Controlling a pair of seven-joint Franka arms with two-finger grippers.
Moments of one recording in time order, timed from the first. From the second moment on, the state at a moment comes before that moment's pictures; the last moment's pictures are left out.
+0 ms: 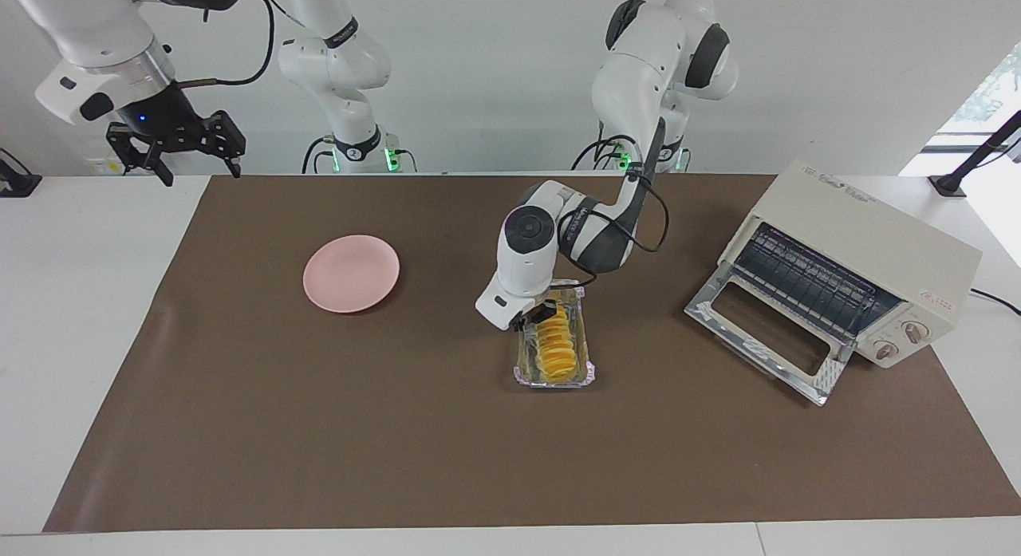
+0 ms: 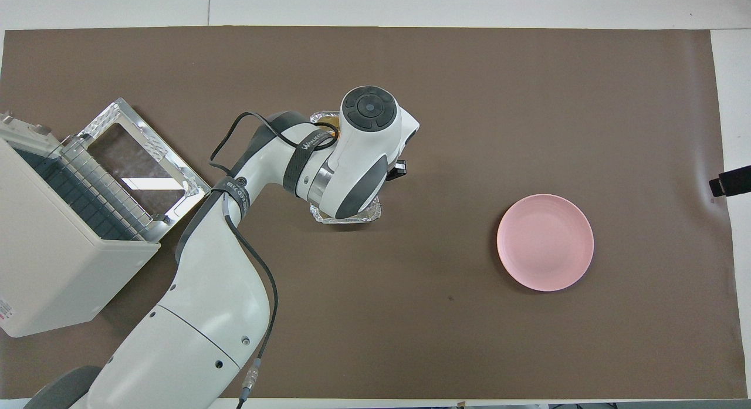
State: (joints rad) left arm -0.62 0.68 -0.07 -1.35 -0.02 1.96 -0.63; right arm -0.09 -0.04 -0.02 -1.57 -0.03 1.47 -0.28
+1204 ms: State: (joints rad) left arm -0.41 0.52 0.34 -1.30 -0.02 1.68 -0.71; right arm -0.09 -0.04 -0.02 -1.57 -0.03 1.46 -0.28
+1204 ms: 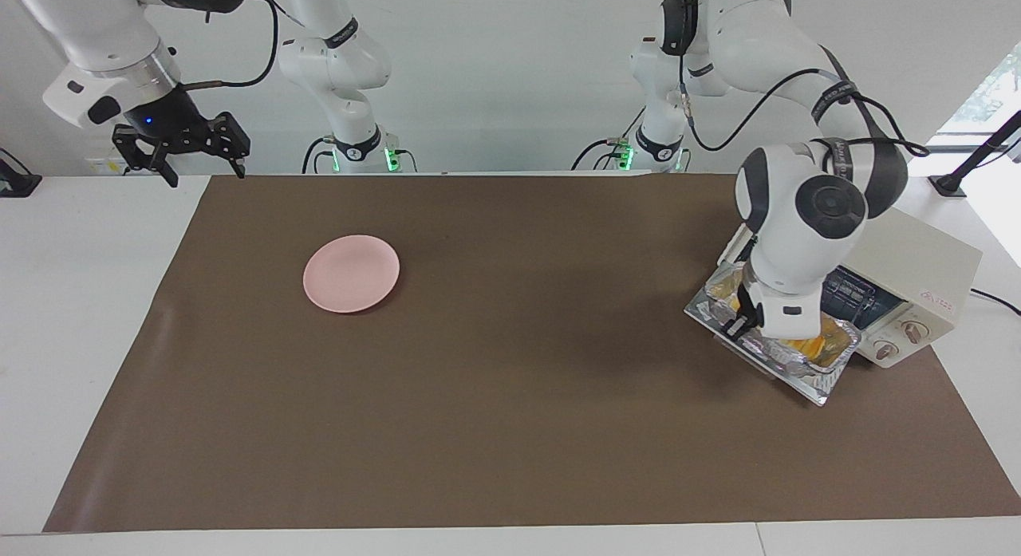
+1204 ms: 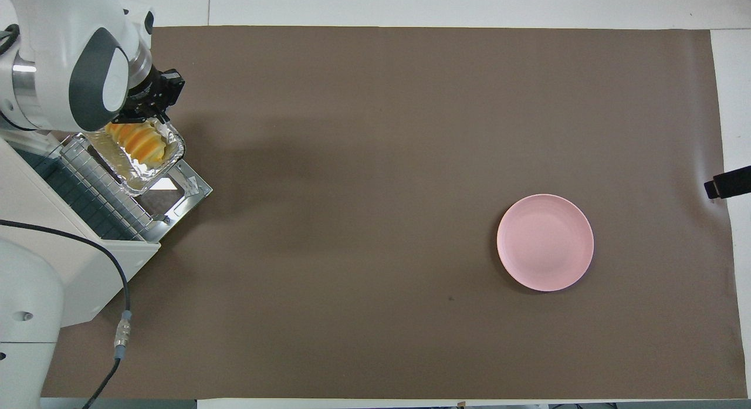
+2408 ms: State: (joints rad) left arm -0.39 0.44 0.39 -1.53 0.06 1.60 -0.71; right arm -0.09 -0.05 -0.02 -1.57 -0.03 1.46 -0.28
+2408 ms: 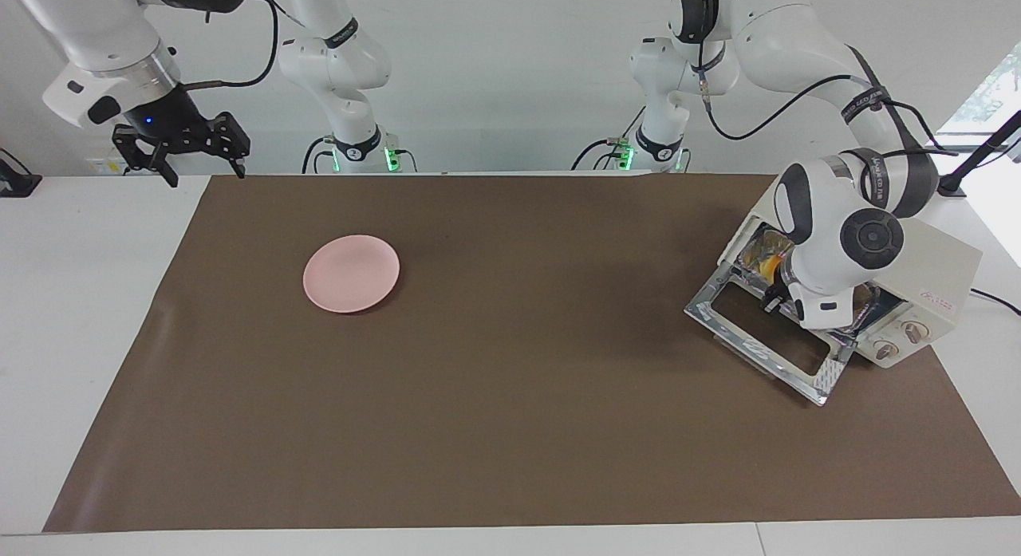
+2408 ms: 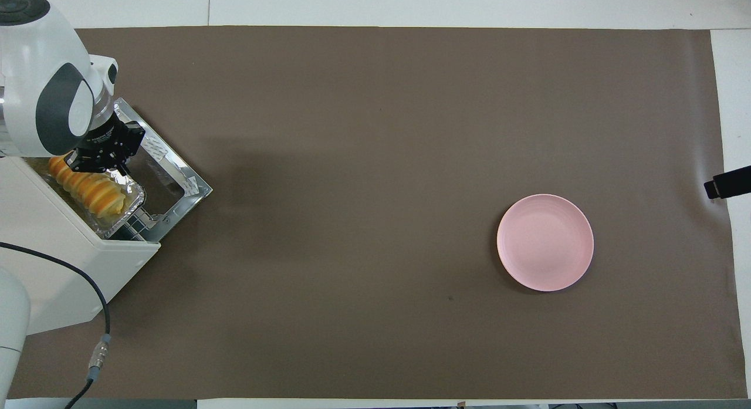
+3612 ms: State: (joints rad) left arm -0.39 0.39 0.41 -1.62 0.10 1.66 -0.71; right arm -0.09 -0.05 -0.02 -1.57 -0.03 1.46 -0.28
